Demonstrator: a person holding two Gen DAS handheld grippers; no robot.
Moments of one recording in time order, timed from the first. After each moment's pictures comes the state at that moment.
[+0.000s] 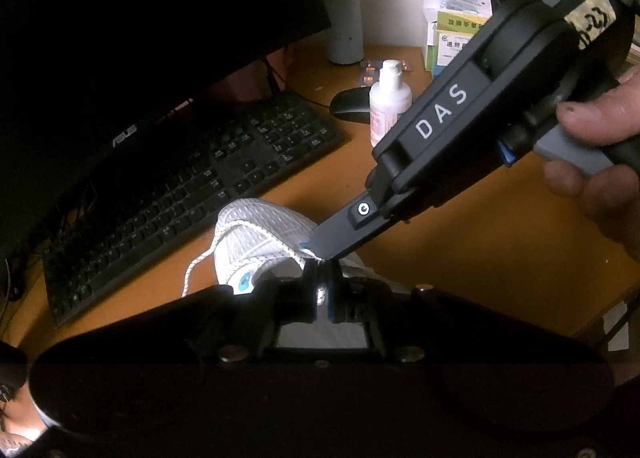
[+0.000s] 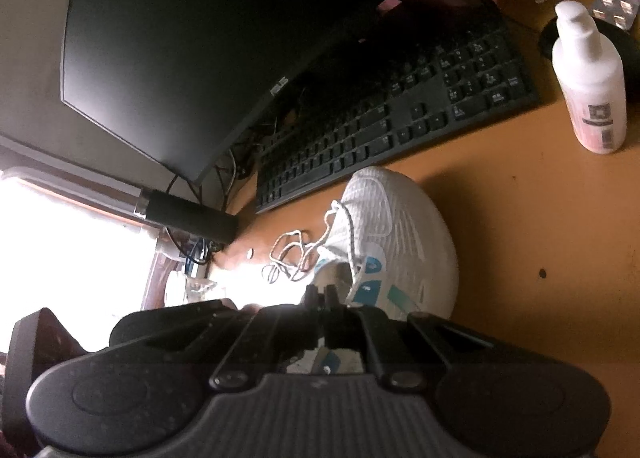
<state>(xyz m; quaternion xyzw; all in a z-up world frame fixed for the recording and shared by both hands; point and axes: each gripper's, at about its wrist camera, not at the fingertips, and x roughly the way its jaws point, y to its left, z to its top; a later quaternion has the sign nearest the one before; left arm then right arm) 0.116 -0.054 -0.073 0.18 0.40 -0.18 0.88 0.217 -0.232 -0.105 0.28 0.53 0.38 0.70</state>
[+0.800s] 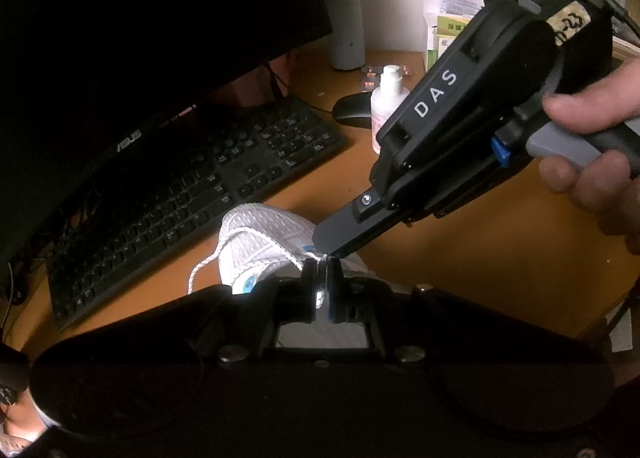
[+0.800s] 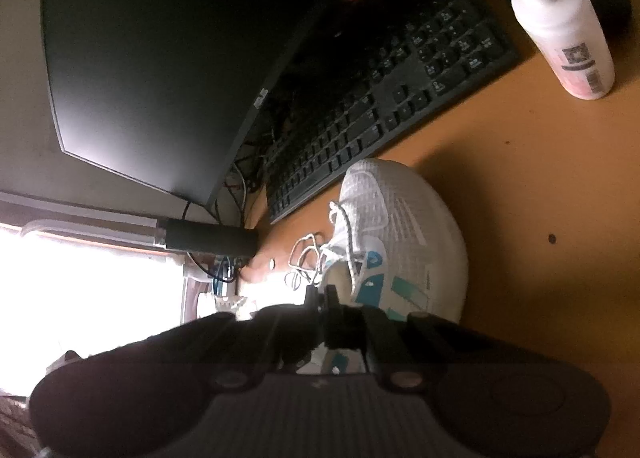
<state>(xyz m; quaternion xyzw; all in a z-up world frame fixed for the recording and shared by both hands) 0.120 -0.055 -0.079 0.18 0.39 -0.18 0.88 0.225 -0.241 -0.120 0.37 0.55 0.36 0.66</state>
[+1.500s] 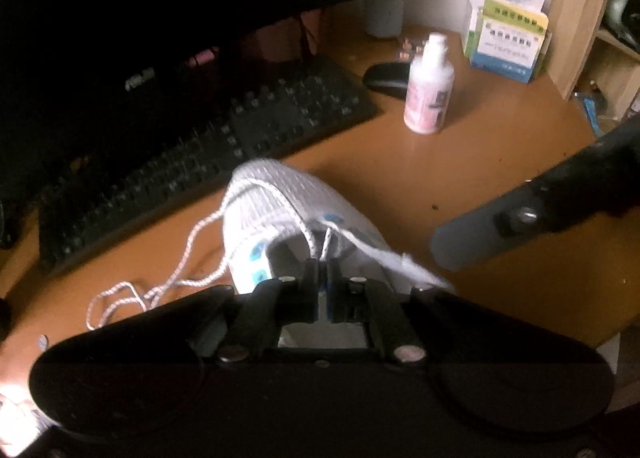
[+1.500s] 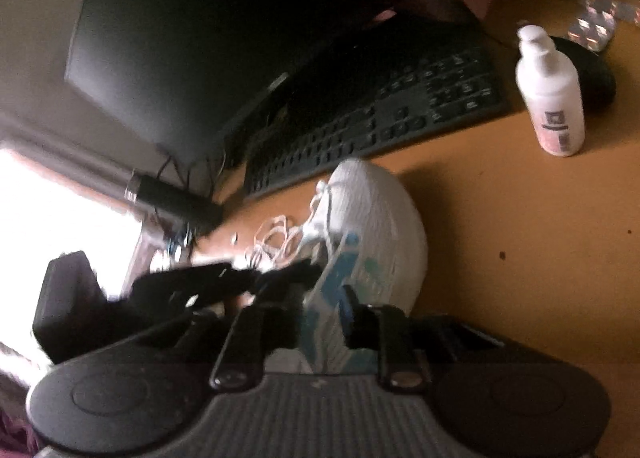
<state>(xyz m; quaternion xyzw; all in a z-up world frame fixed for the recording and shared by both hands) 0.131 -0.059 -0.093 0.13 0.45 -0.12 0.88 0.183 -0.250 -0.085 0.23 0.52 0.37 0.73</state>
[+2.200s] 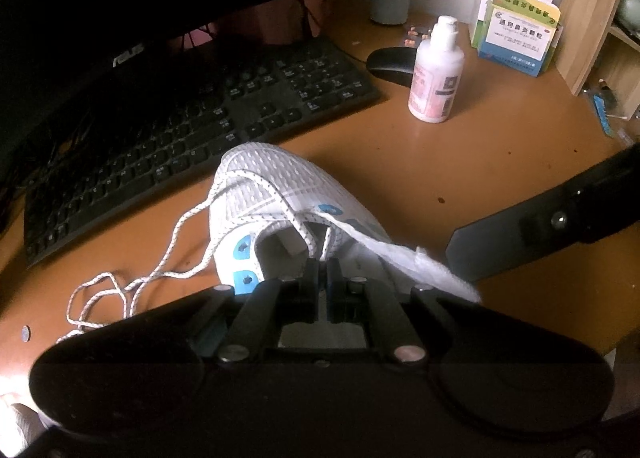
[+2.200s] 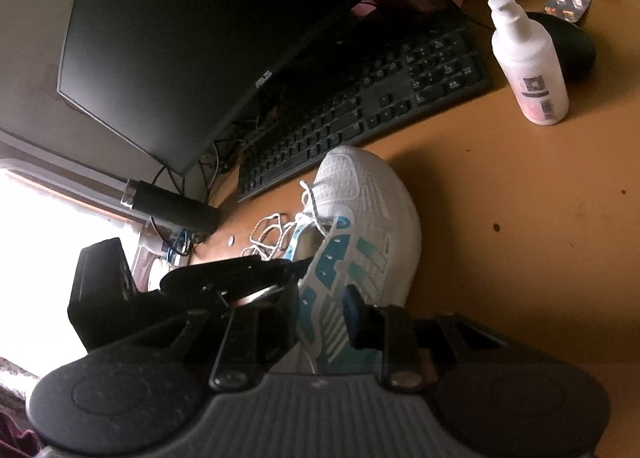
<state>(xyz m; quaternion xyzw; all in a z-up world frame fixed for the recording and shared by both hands) 0.139 -0.059 -0.106 0.12 0.45 -0.12 0.88 0.182 -0.255 -0.092 0.27 0.53 0.35 0.73</state>
